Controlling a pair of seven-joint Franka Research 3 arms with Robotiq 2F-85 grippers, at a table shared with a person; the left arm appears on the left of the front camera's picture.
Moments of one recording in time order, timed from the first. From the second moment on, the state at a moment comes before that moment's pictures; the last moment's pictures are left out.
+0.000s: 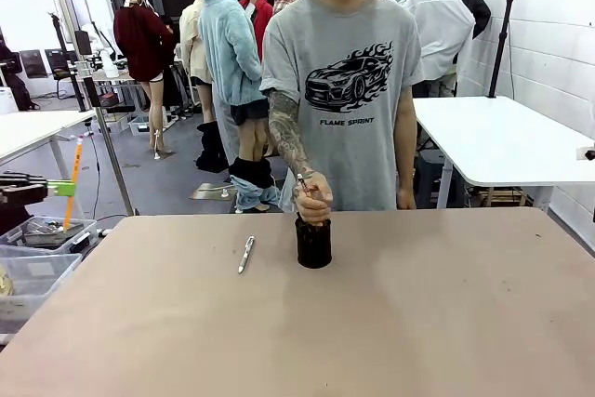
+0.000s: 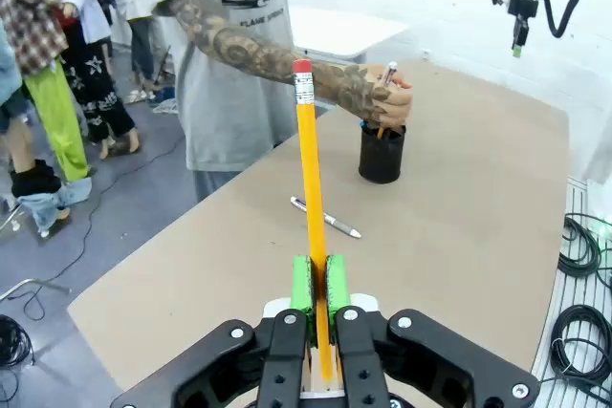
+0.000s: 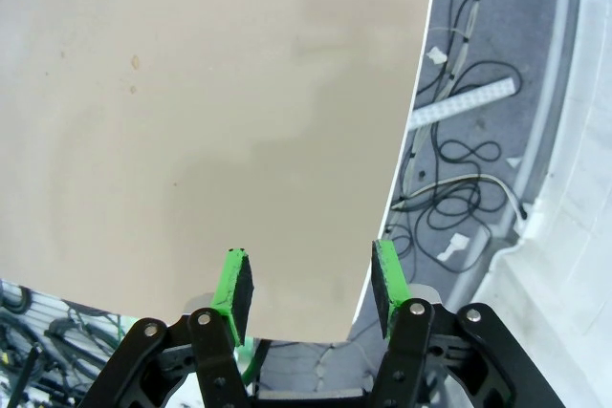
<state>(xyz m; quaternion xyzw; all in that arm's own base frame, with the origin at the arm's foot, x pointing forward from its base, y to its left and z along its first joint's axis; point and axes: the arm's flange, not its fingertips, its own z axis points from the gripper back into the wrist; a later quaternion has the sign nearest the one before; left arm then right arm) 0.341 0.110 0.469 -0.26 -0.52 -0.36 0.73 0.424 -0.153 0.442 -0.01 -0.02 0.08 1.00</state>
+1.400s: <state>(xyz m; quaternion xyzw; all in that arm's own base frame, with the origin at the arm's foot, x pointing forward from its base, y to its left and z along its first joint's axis) 0.482 -0.082 0.453 -0.52 -0.44 -0.53 0.51 0.424 -0.152 0.442 -0.01 -0.02 0.08 1.00</state>
